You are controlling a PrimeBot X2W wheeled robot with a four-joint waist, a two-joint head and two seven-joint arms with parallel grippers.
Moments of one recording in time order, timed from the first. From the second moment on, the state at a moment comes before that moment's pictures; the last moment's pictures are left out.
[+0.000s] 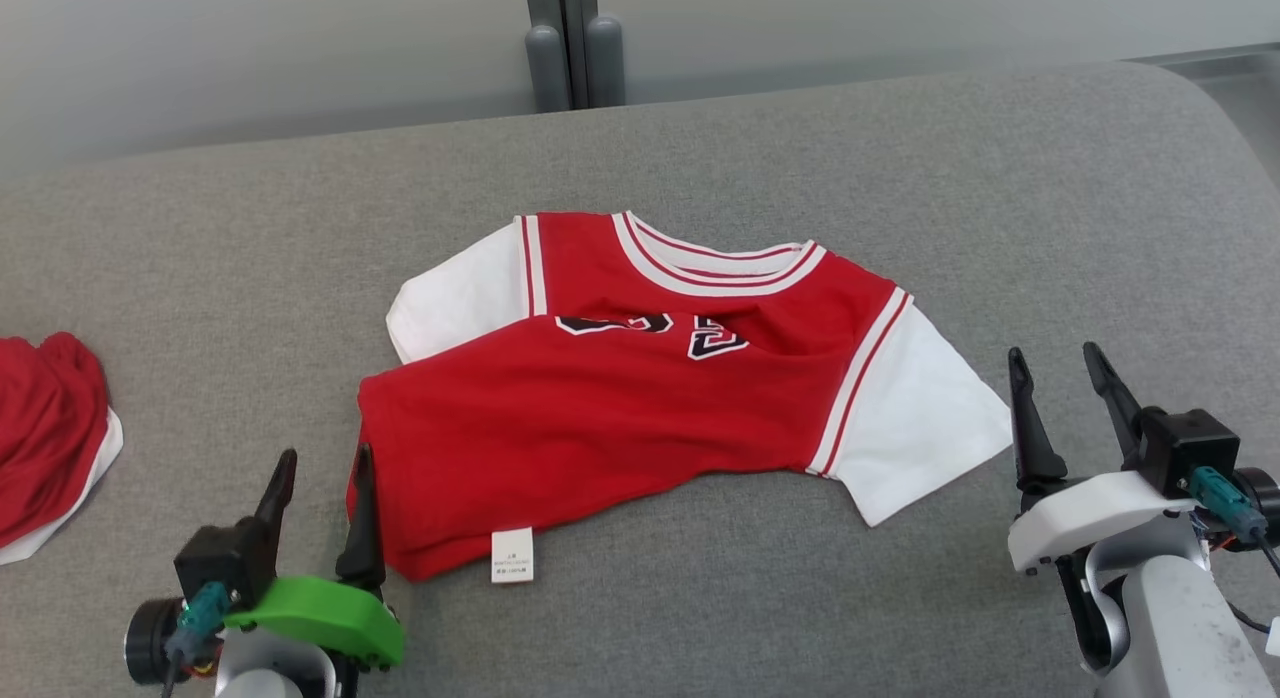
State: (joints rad) left arm -0.16 0.11 -0.07 0.42 -0.28 -0.13 -0.26; right arm -0.25 -0.05 -0.14 0.36 0.07 0.13 -0.26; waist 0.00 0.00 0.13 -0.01
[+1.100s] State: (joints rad) left arm -0.03 0.06 -0.16 0.41 -0.31 -0.13 -0.26; right arm -0.16 -0.05 -0.09 0.39 0.07 0.13 -0.26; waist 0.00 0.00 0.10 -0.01
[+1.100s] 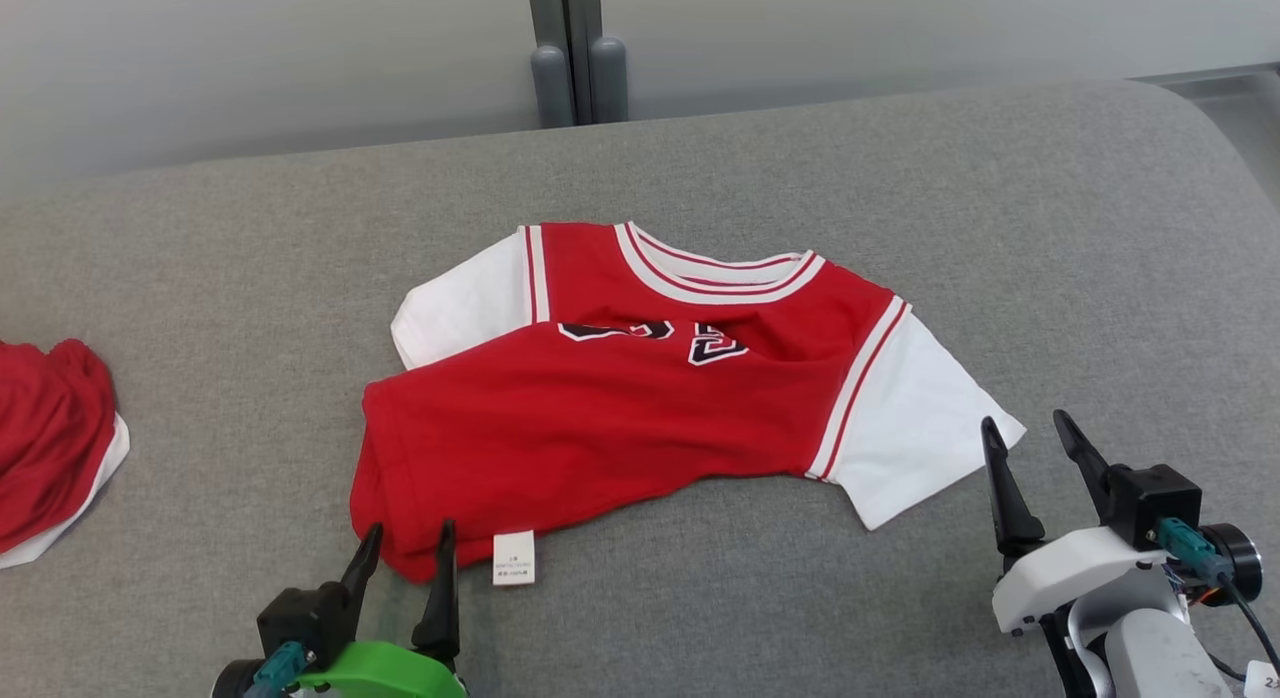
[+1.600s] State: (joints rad) left arm -0.08 0.10 -0.23 0.39 -0.36 -0.13 -0.26; right arm -0.20 -0.05 -0.10 0.40 0.06 0.13 -0.26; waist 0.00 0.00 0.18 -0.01
